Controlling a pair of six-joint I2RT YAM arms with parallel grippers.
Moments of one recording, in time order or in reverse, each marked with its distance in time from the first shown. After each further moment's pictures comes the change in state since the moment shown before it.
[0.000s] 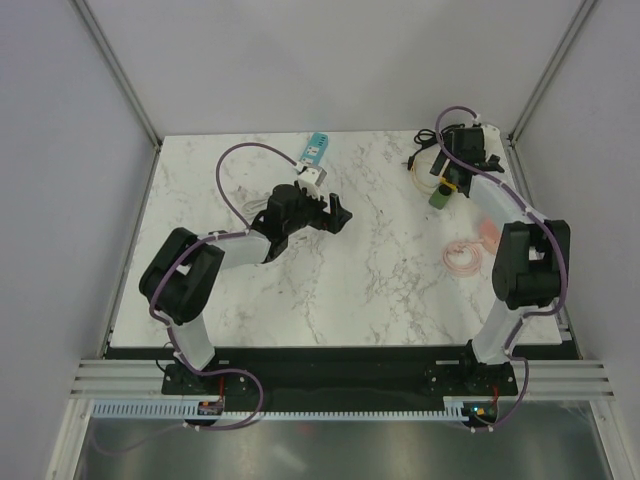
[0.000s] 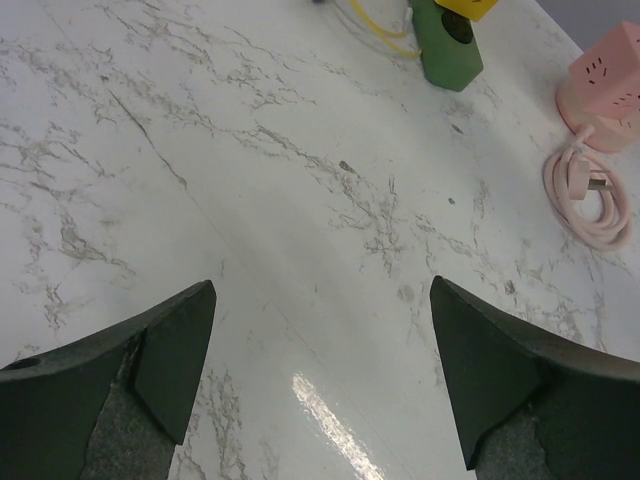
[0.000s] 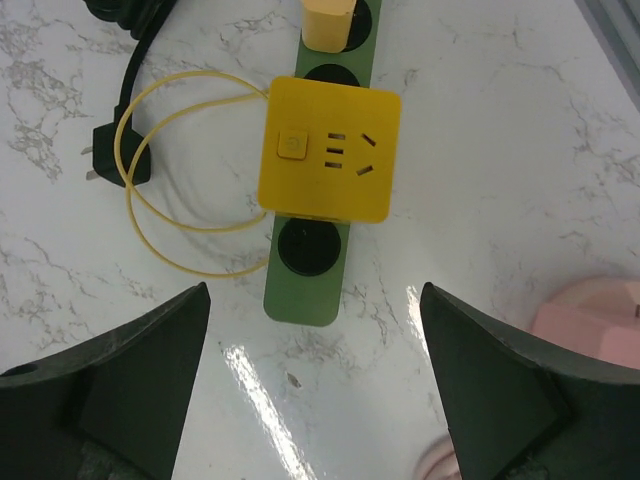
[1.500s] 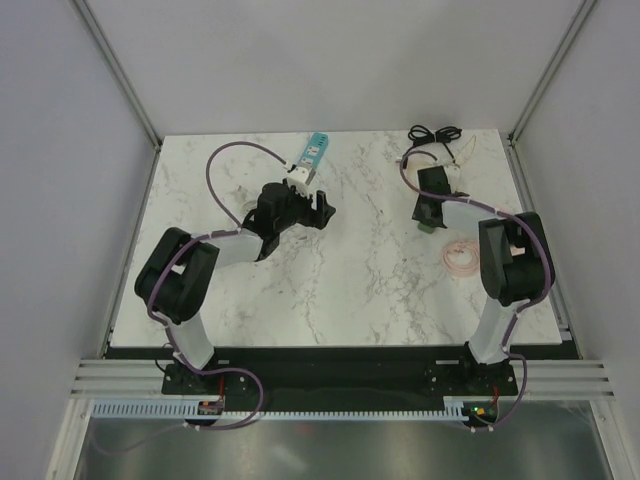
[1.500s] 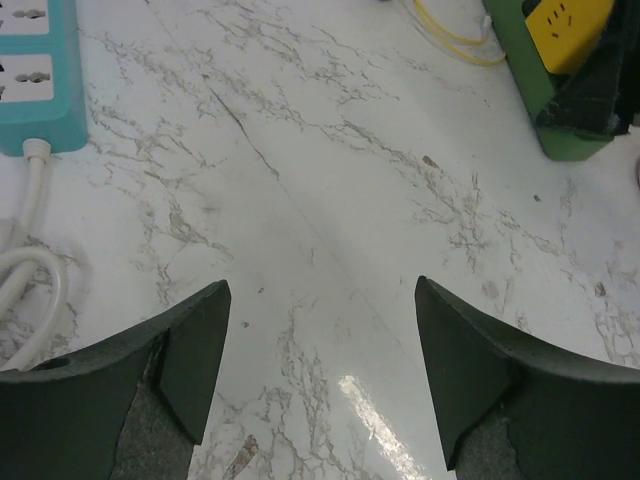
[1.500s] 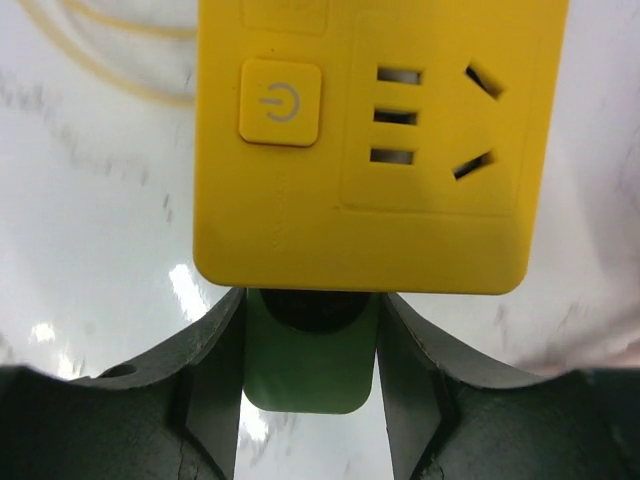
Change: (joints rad) left arm 0.055 -0.010 -0.021 -0.006 -0.044 0.106; right arm 0.121 0.115 -0.203 0.101 0.024 -0.005
